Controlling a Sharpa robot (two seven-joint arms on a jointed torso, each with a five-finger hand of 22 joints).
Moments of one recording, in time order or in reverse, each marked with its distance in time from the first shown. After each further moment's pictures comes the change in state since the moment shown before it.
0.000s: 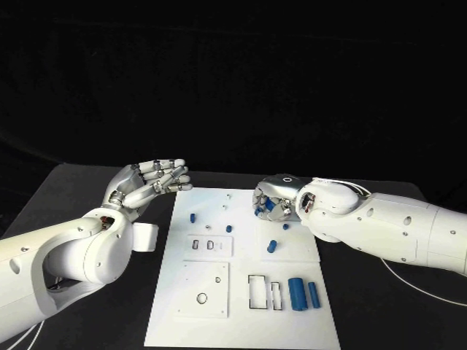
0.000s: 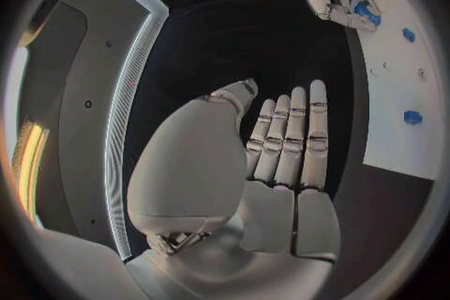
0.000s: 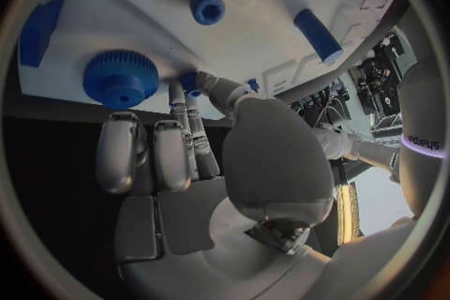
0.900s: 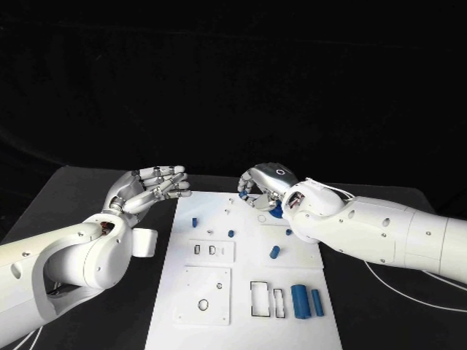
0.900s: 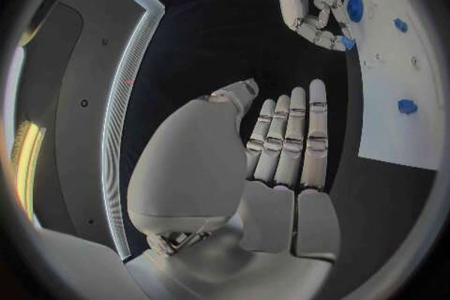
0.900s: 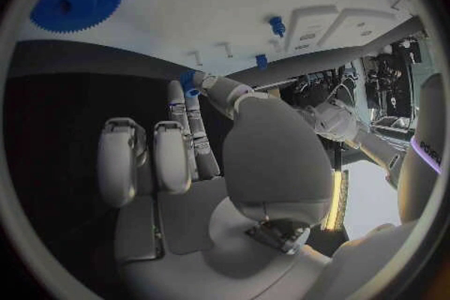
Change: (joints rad) left arm 0.000 0.000 0.000 -0.014 0.001 0.004 -0.013; left_hand 0.000 0.000 0.007 -0.007 0.000 0.000 0.000 0.000 0.000 0.000 0.000 -0.005 0.000 -0.004 -0.004 0.000 0.004 0.000 0.004 -0.004 0.008 0.005; right arm 0.004 0.094 0.007 -0.060 0.033 -0.287 -0.023; right_hand -0.003 0.003 0.025 -0.024 0.019 -0.016 -0.003 0.059 0.001 0.004 0.003 0.002 0.027 0.000 -0.007 0.015 0.011 -0.016 0.037 -0.009 0.061 0.077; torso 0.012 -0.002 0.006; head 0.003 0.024
